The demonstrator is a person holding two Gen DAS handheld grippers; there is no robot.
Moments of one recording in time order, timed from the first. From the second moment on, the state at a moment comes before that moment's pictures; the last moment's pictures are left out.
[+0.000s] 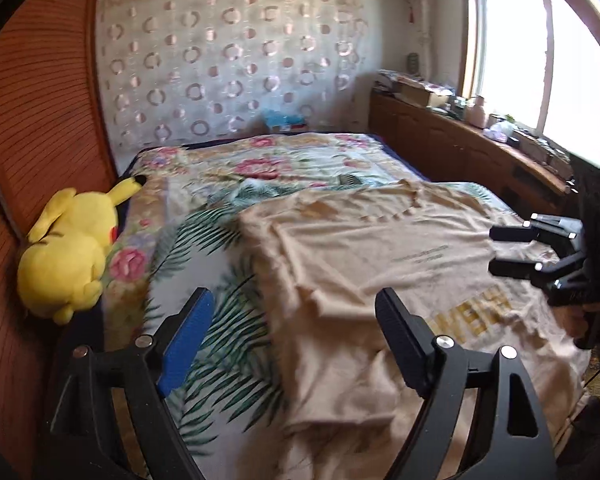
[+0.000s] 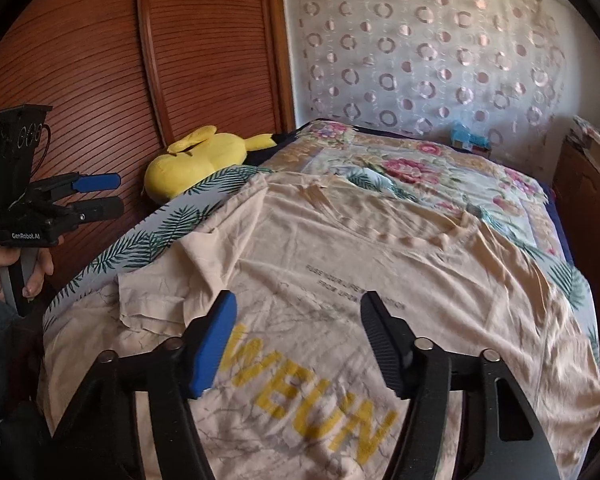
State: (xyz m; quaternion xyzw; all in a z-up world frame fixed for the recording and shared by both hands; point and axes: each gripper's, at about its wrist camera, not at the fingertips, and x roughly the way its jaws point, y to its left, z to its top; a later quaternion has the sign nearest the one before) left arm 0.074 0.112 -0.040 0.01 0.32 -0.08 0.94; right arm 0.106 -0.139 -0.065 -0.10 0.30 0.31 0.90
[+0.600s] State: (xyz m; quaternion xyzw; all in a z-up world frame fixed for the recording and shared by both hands) left arm 0.052 0.134 -0.077 -0.01 0.34 -0.05 0.94; right arm 0.171 -0.018 -0.098 -0.20 0.35 0.41 0.82
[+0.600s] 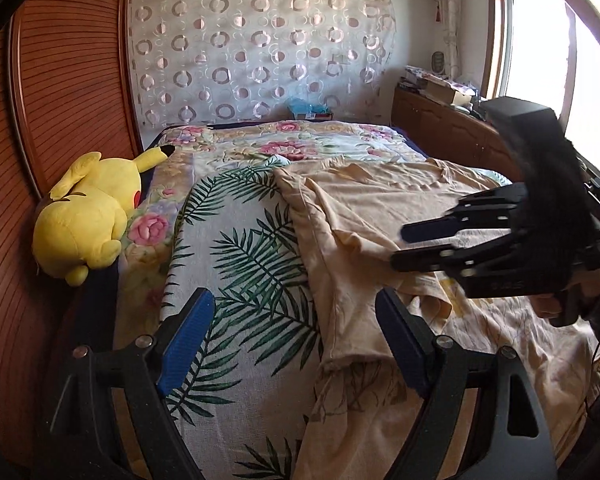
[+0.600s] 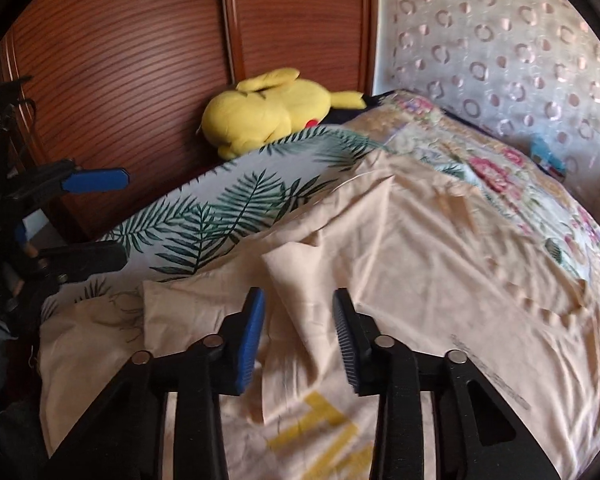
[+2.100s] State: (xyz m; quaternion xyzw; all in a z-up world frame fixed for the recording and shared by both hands) left arm 0.059 0.129 -0.109 -0.01 0.38 -0.08 0.92; right arm 0.187 -0.041 -0.123 -0.20 0.37 0.32 0.85
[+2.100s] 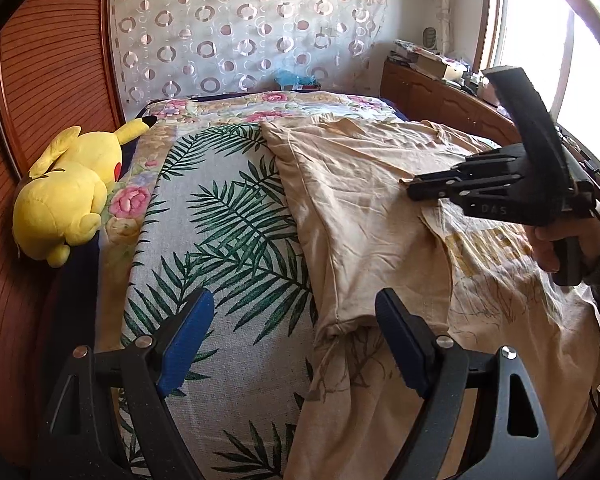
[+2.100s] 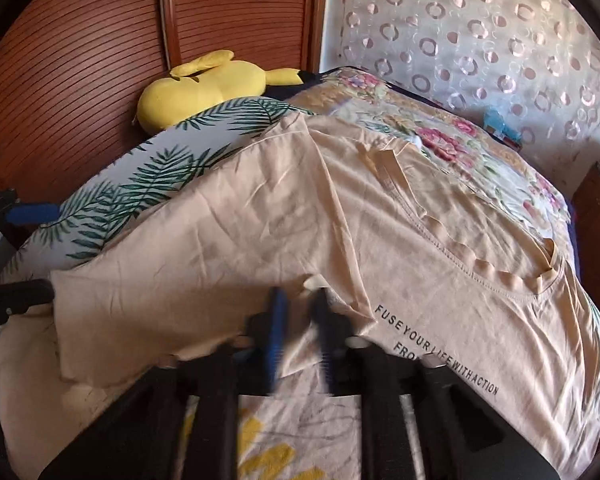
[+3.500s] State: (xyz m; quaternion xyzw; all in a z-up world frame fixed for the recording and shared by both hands) left arm 0.066 0.139 -0.131 -0.02 0.42 -0.04 0.91; right arm 0.069 -0.293 -0.088 -0.07 0.33 0.15 0.93
